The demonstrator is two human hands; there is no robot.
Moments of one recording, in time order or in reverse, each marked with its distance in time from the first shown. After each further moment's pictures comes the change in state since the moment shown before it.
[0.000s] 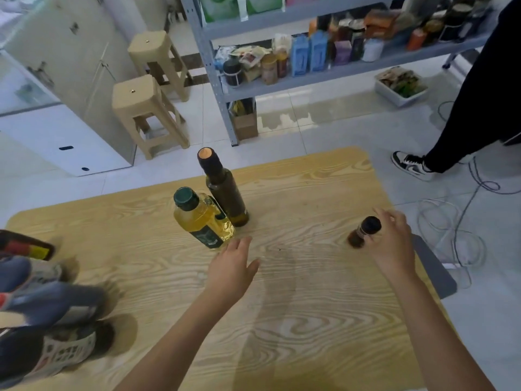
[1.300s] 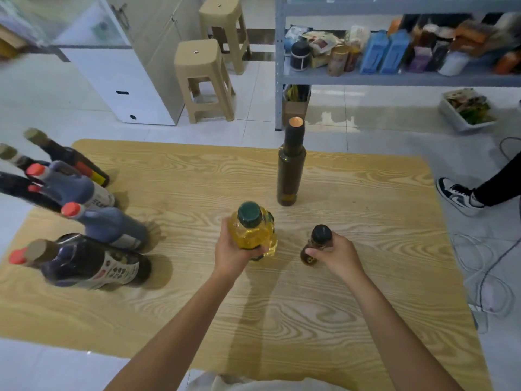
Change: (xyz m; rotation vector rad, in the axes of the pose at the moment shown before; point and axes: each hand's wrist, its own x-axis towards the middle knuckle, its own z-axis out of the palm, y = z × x) left_hand -0.046 -0.091 0.028 -1.151 0.335 -0.417; right_hand -0.065 -0.116 0.095 0.285 -0.505 -0.155
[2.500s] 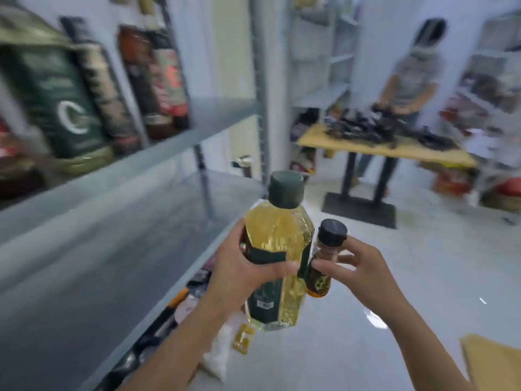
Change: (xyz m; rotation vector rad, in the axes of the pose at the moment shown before) left_hand -0.560 -0.085 -0.462 -0.241 1.718 0.058; right_hand -0.537 -0.370 0.462 -0.009 -1.635 -1.421
